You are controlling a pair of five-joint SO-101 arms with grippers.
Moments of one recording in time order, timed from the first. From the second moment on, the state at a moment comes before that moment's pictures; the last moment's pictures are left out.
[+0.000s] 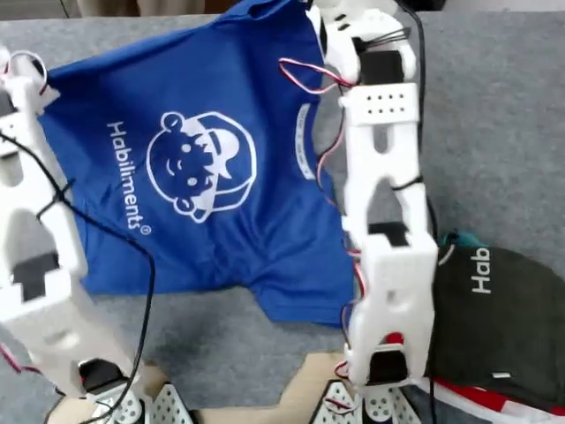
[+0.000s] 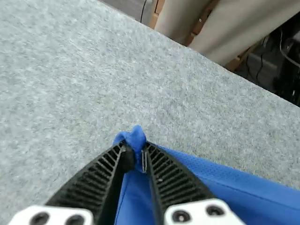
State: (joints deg) left arm -26.3 22.9 -31.7 51.8 2.2; right arm -8.9 41.8 -65.4 43.9 37.1
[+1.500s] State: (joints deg) left arm -23.9 3.2 -3.7 81.5 -9.2; right arm -10.3 -4.0 -6.5 78.0 31.8
